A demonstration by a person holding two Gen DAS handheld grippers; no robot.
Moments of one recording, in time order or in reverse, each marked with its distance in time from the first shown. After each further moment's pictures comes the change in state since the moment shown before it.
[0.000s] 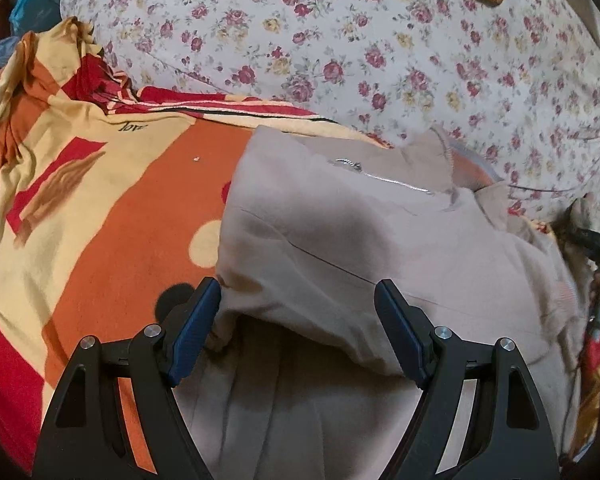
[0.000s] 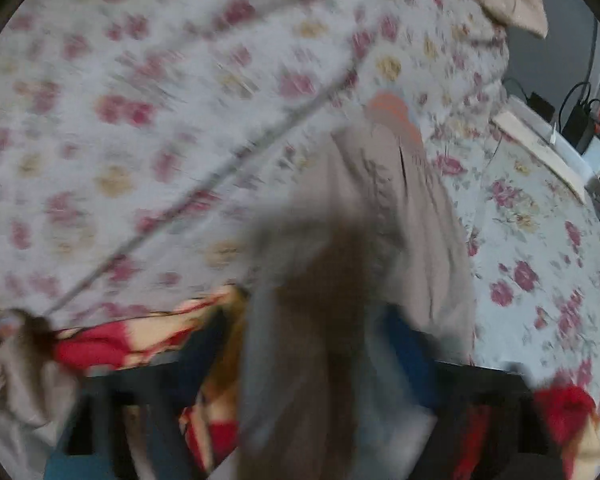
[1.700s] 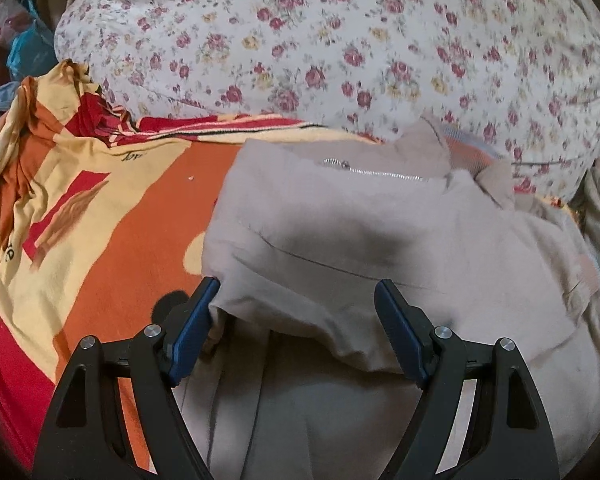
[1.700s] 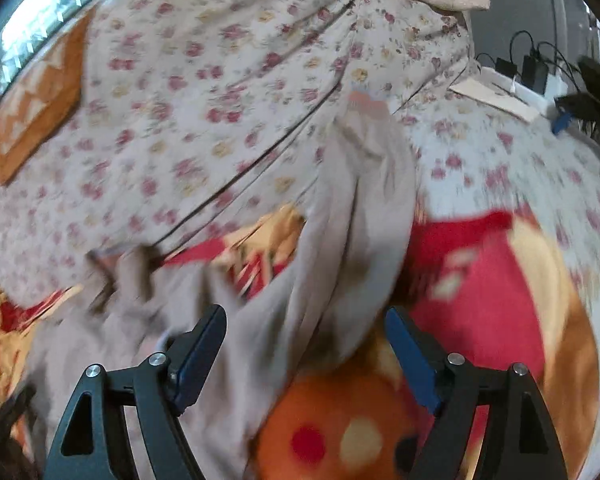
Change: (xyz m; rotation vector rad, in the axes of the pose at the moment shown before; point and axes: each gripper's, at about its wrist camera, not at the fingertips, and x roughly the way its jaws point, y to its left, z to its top) left arm -0.004 -0.022 -0.011 0.118 -0.064 0.080; right arm -0.133 -0.039 -0.110 0.085 -0.092 0.236
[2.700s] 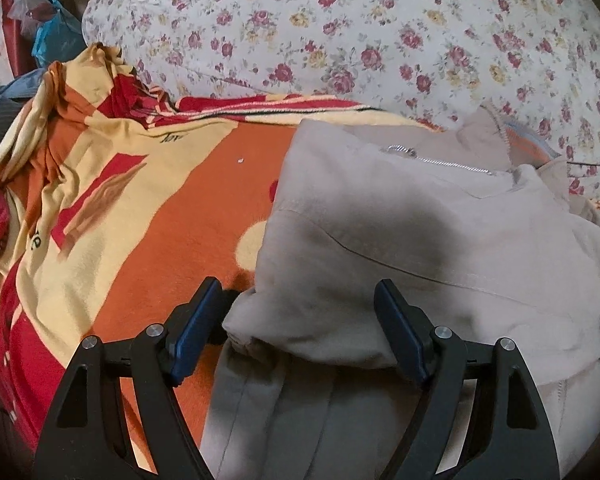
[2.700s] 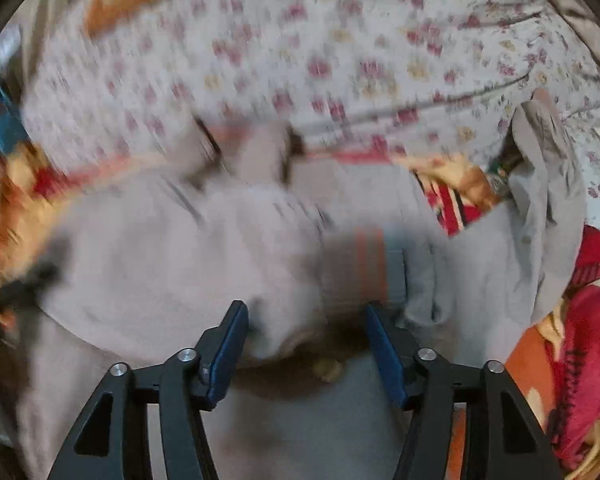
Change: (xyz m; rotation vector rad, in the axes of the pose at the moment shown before) left arm 0.015 0.022 0.002 -0.039 0.045 0.141; right arm 0.031 0.143 -0.085 -0.400 0.200 0.132
